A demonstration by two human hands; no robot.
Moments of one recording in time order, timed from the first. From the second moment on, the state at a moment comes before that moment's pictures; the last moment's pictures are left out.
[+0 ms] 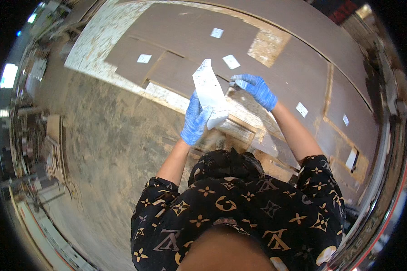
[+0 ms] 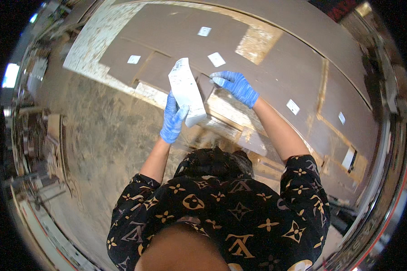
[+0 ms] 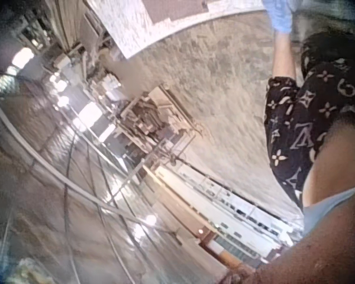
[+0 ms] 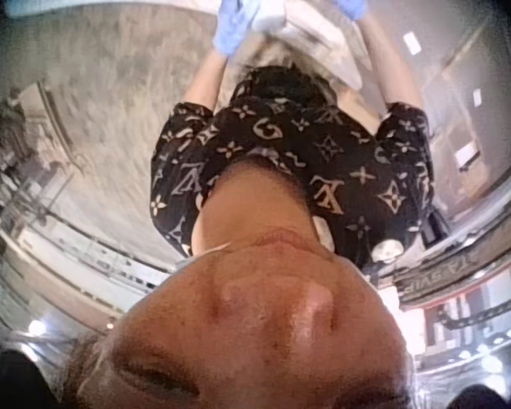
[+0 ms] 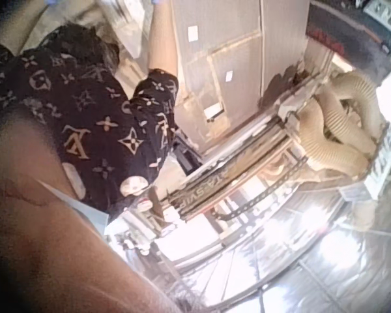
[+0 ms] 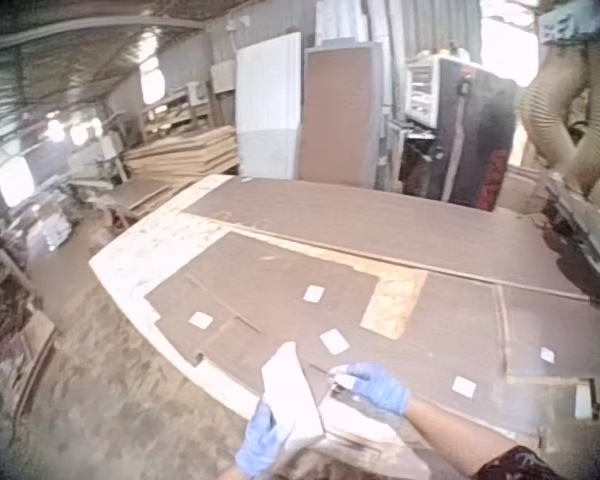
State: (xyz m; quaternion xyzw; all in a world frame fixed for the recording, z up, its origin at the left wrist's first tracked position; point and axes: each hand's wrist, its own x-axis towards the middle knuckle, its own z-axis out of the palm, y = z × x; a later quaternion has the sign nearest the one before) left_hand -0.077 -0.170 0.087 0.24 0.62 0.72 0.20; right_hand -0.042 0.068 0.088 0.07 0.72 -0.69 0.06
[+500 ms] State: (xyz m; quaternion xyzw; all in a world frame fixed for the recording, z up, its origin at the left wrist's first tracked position) left_hand -0.020 -0.050 0.103 0.37 0.54 0.67 0.34; right_hand 0.110 0.049 0.129 0.24 0.61 -0.72 -0.24
